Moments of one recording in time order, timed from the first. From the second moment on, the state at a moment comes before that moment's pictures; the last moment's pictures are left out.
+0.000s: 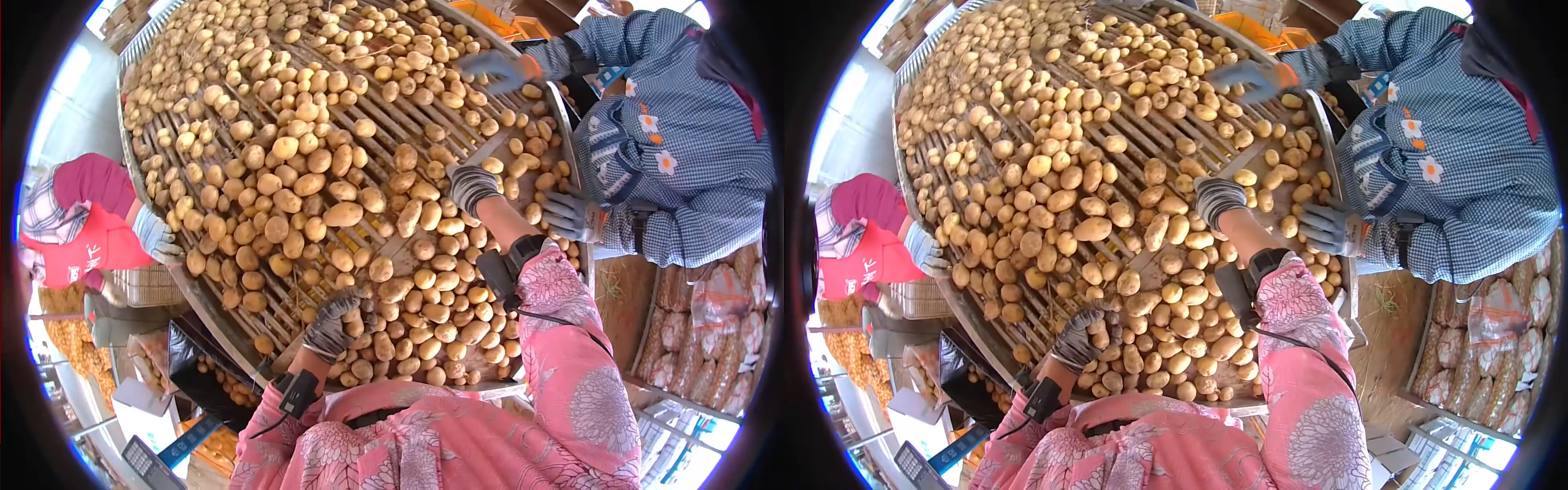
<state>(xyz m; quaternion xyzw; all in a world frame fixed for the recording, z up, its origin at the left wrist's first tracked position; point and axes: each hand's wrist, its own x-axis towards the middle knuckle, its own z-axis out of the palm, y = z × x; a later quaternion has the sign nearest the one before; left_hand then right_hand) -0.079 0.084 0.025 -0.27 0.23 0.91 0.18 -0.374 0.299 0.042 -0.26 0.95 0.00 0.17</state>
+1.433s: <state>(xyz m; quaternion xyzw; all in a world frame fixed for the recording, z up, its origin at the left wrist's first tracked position) 0.001 0.035 0.019 -0.37 0.36 0.84 0.14 -0.197 0.428 0.000 0.04 0.91 -0.41 0.11</state>
